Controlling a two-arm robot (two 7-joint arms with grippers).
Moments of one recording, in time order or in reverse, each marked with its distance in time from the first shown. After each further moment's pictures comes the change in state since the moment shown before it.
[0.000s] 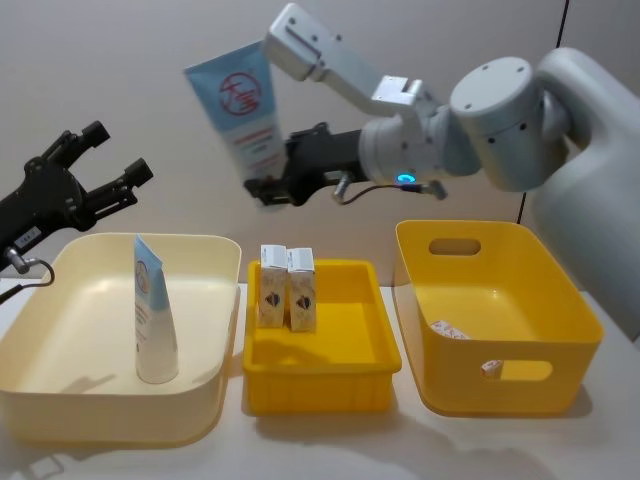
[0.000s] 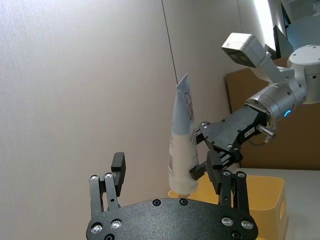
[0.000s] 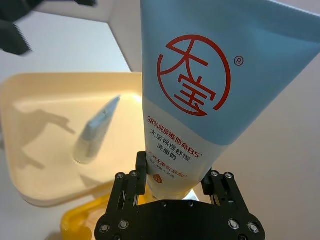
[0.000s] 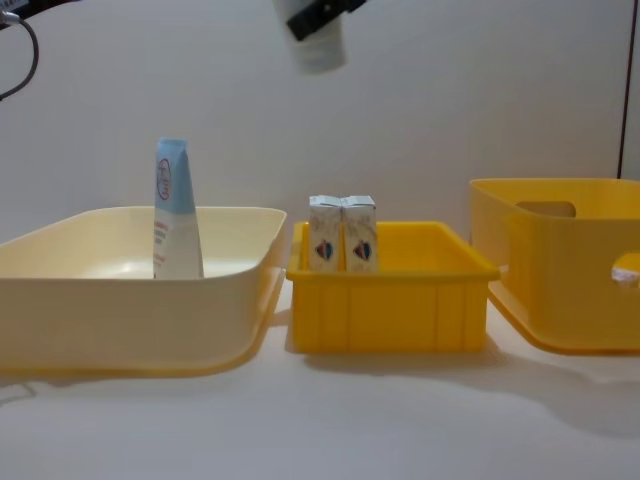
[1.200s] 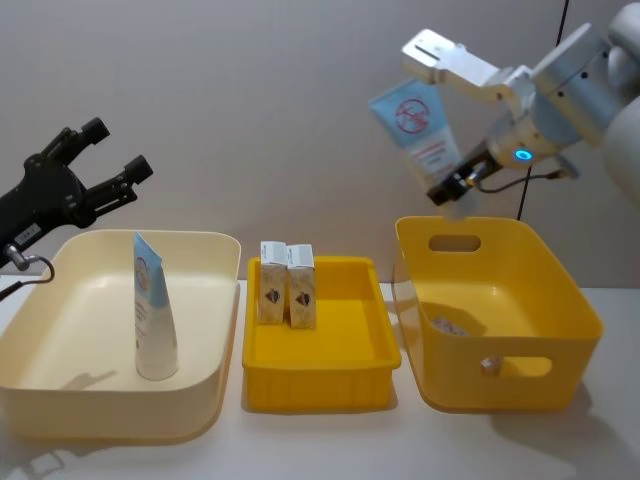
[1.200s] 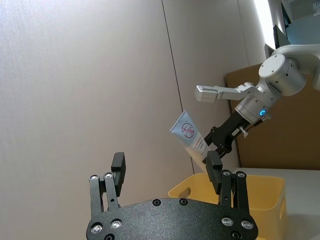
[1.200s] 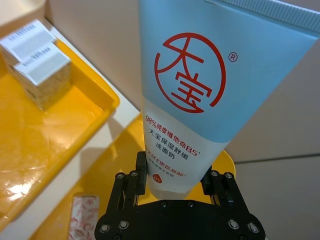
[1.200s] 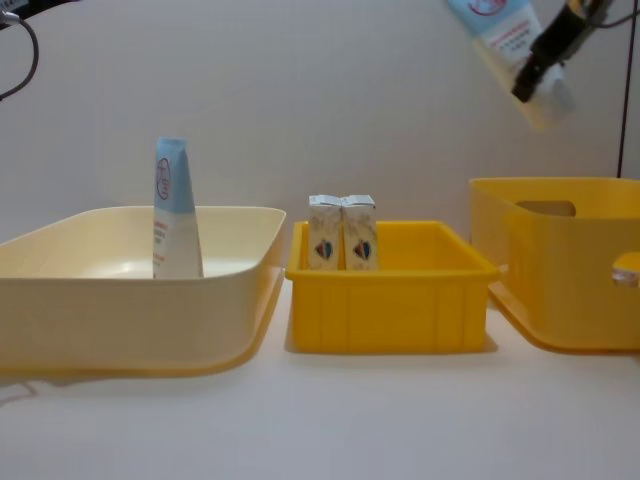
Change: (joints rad) left arm 0.000 0.000 0.000 0.000 0.000 0.000 0.000; right arm 0.197 0.025 -0.070 0.390 -0.167 0.272 -0.068
